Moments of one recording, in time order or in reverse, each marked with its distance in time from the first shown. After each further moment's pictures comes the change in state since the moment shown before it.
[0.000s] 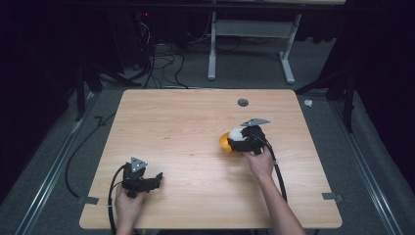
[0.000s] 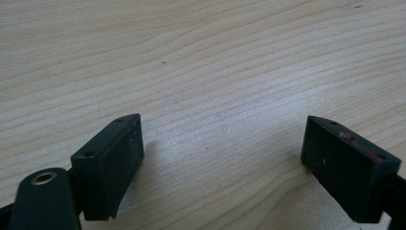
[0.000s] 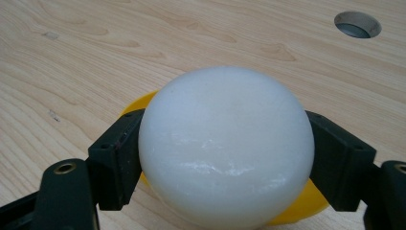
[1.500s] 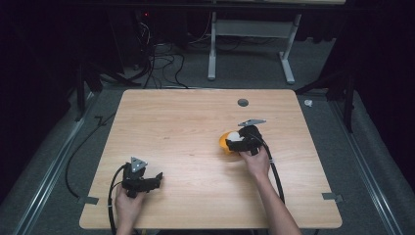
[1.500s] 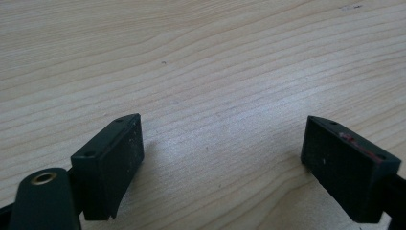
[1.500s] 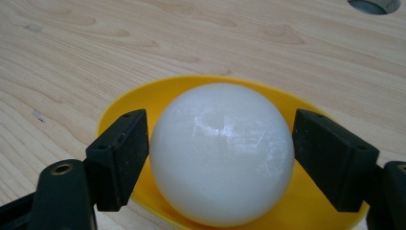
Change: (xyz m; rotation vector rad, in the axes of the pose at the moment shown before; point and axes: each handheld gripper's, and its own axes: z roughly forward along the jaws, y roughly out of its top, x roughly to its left) left arm 0.000 0.000 0.000 0.000 0.000 0.000; right arm -0.002 -0.003 0.018 0.040 0.002 0.037
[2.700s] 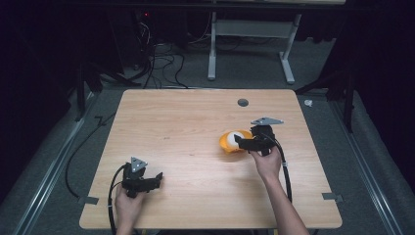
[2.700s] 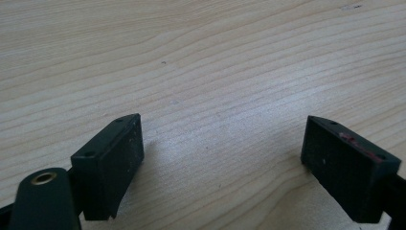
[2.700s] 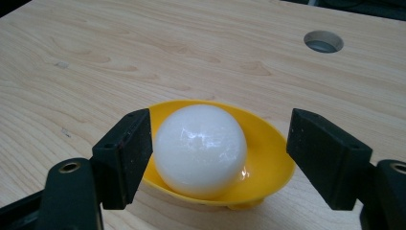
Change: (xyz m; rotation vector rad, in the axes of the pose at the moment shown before) left arm 0.000 0.000 0.000 0.000 0.000 0.000; right arm -0.010 0.000 -0.048 -0.123 -0.005 0.013
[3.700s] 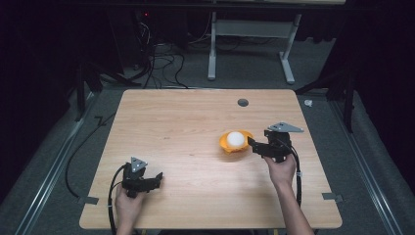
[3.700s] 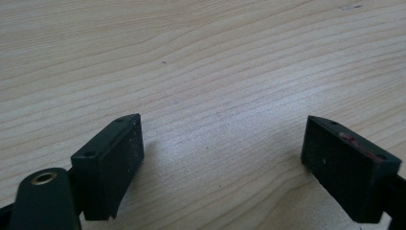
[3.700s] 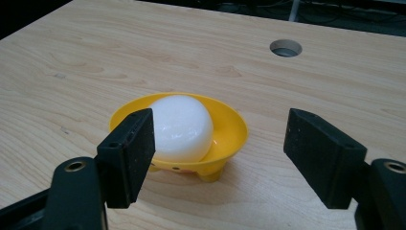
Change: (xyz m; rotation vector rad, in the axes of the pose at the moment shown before) left arm 0.000 0.000 0.000 0.000 0.001 0.000; right arm -0.016 -0.017 -0.042 -0.076 -0.035 0.034
